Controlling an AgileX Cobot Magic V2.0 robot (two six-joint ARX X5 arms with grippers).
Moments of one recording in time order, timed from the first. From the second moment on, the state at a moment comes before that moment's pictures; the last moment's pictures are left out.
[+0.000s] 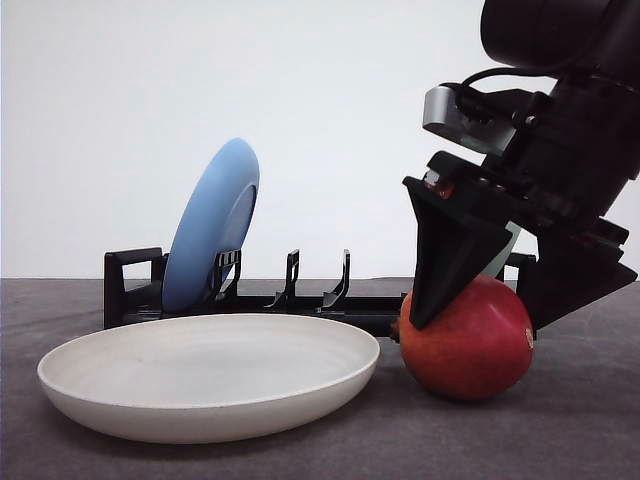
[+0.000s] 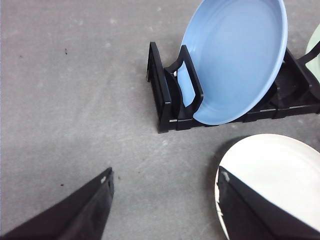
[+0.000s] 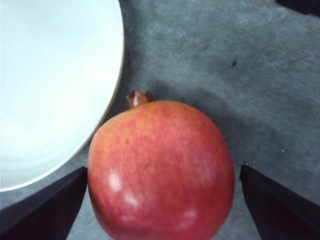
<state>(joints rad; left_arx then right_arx) -0.10 0.72 0.78 -0.64 0.16 -0.02 0.59 1.35 0.72 -0.37 -0.19 0.18</state>
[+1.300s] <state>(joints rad) -0.10 0.73 0.78 -0.65 0.16 -0.02 0.87 1.75 1.24 -0.55 -0.18 0.12</state>
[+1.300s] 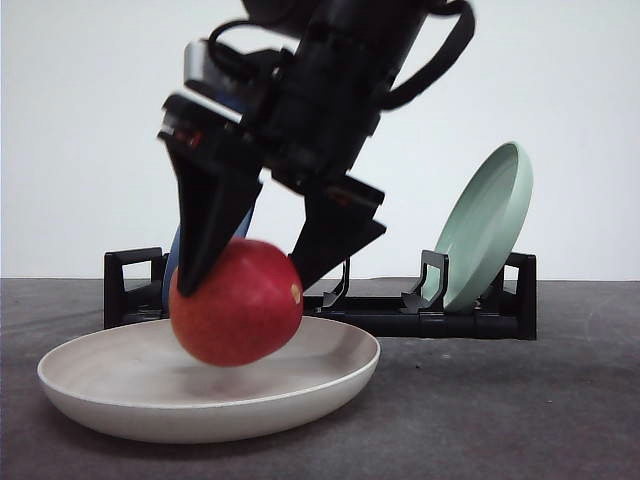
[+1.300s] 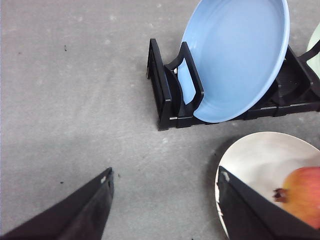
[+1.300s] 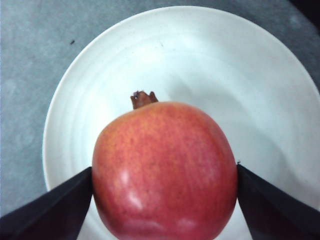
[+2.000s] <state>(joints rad) -0.10 0.73 0.78 -0.65 0.16 -0.02 0.88 1.78 1.24 -0.55 -0.18 0.12</state>
